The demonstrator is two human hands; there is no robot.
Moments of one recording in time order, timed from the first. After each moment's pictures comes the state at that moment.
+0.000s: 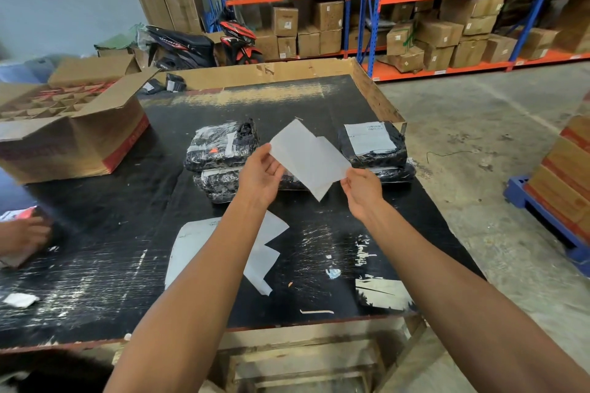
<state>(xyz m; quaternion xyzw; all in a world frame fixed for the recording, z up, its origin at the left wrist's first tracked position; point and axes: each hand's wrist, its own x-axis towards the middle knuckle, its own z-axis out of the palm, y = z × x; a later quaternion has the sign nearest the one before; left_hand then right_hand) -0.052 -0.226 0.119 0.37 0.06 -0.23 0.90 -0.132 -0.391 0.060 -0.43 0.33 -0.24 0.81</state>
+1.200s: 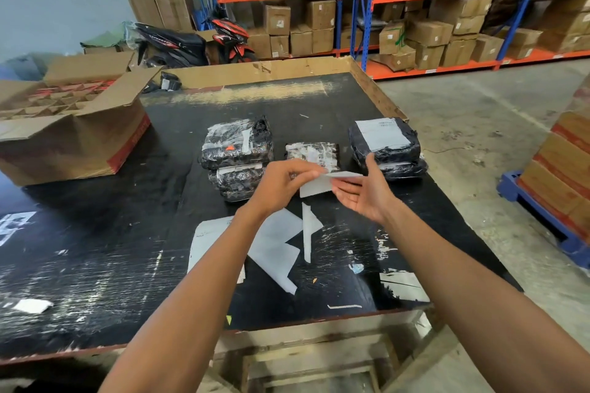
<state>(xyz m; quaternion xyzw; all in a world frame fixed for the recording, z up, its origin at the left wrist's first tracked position) -0.040 -0.182 0.095 0.73 -0.49 -0.03 0.47 -0.140 -0.372 0.061 -0.43 0.29 -0.05 0.85</state>
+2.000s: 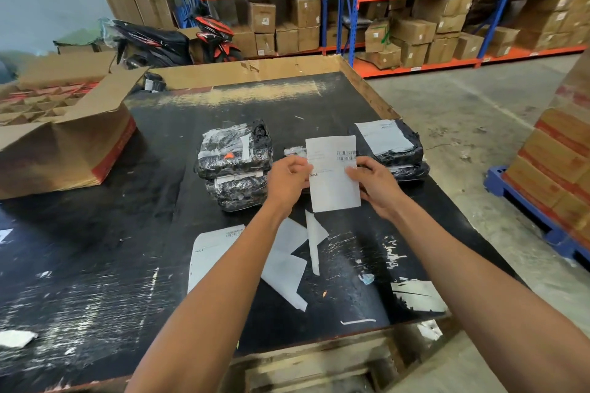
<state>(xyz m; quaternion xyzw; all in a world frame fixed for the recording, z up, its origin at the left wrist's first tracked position) -0.011 -0.220 0.075 0.72 -0.20 -0.16 0.65 -0.123 -0.375 0.069 -0.62 0.24 -0.18 0.72</state>
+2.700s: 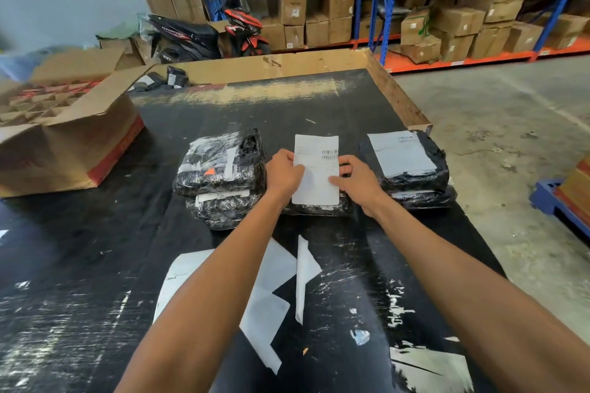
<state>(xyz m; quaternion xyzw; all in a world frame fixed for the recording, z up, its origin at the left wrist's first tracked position) 0.062 -0.289 0.069 0.87 -0.14 -0.05 0.48 -0.022 -0.435 0.036 -0.77 0.21 -0.14 0.58</state>
